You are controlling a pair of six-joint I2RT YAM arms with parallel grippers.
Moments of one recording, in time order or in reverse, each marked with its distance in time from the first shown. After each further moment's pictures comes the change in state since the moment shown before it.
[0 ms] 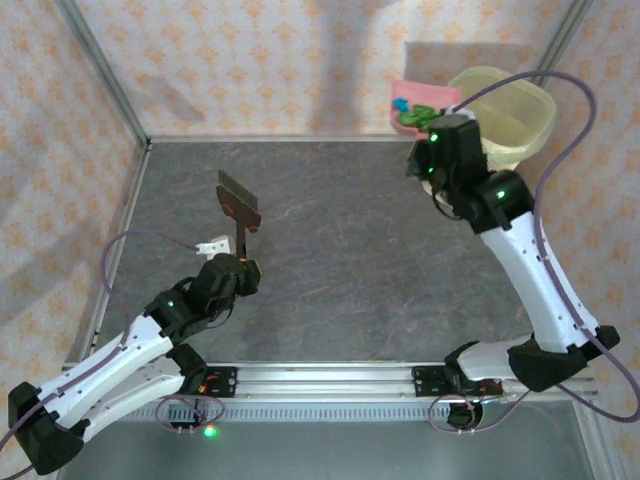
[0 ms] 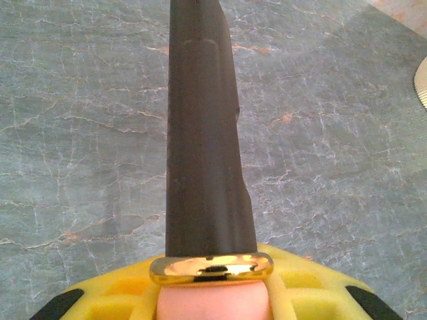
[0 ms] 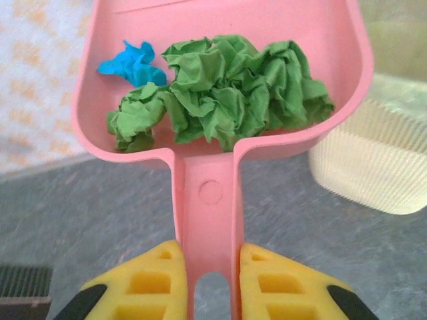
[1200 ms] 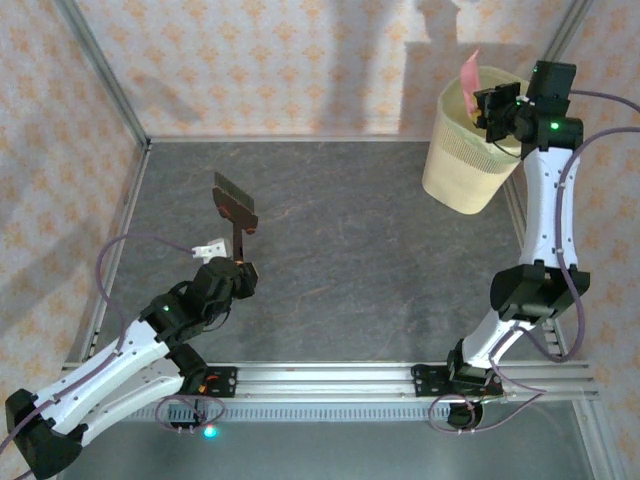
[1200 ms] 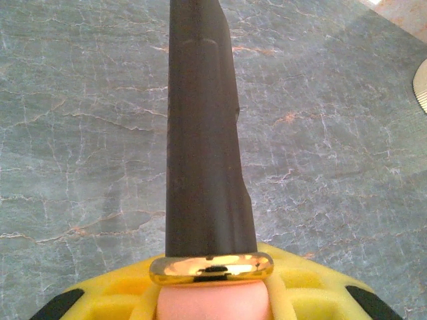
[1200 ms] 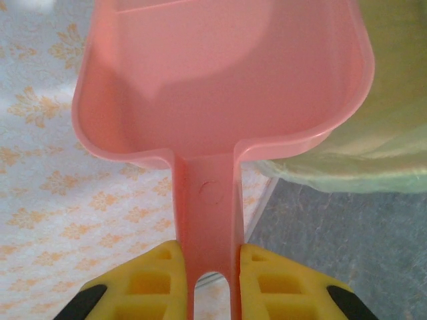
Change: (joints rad) left arm 0.000 -0.042 -0.018 -0.020 -0.005 -0.004; right arm -0.618 0.342 0.240 0.151 -0.789 0.746
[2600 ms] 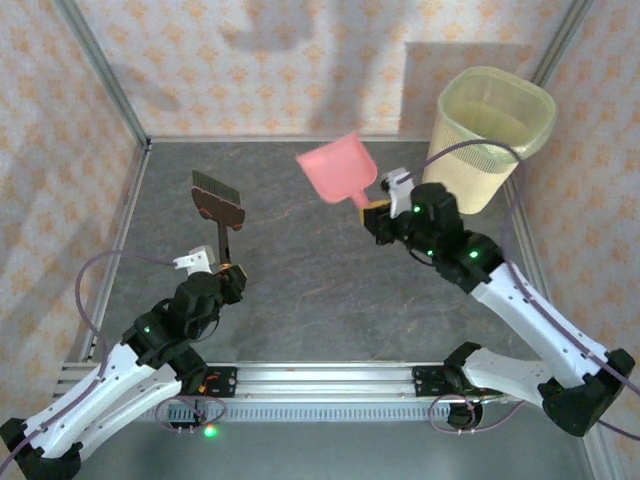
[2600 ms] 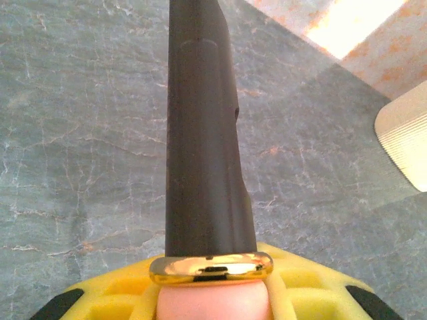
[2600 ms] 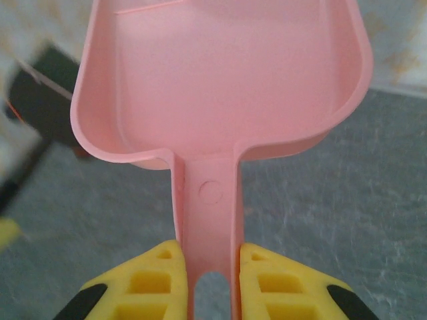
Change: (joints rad) left arm 0.000 -0.230 -0.083 0.001 -0.061 -0.009; right arm 0.821 -0.647 -0.967 0.353 0.407 -1.099
